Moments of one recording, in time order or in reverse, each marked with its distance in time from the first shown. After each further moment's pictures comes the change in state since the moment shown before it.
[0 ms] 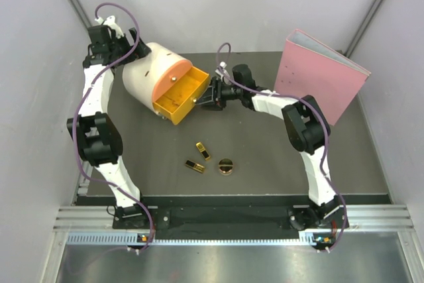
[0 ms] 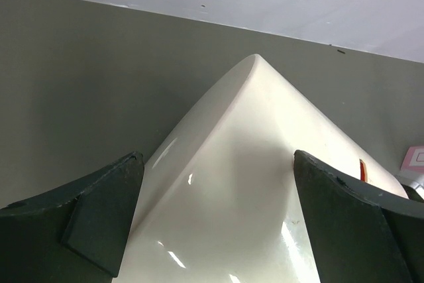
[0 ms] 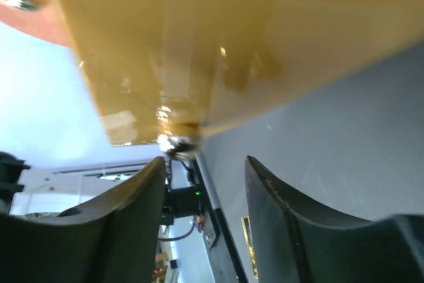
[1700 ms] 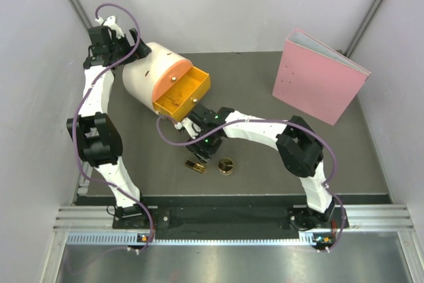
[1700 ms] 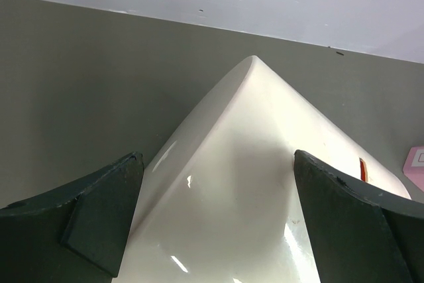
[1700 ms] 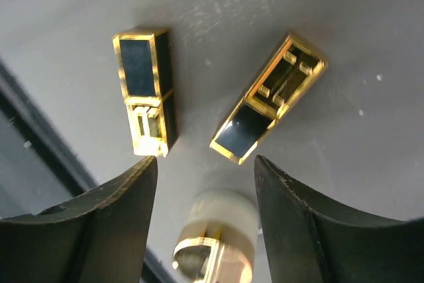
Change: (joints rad) left arm -0.003 -0.008 -0.027 0.032 0.004 0.008; right arm 0.443 -0.162 0.037 -0.996 0.632 -1.046
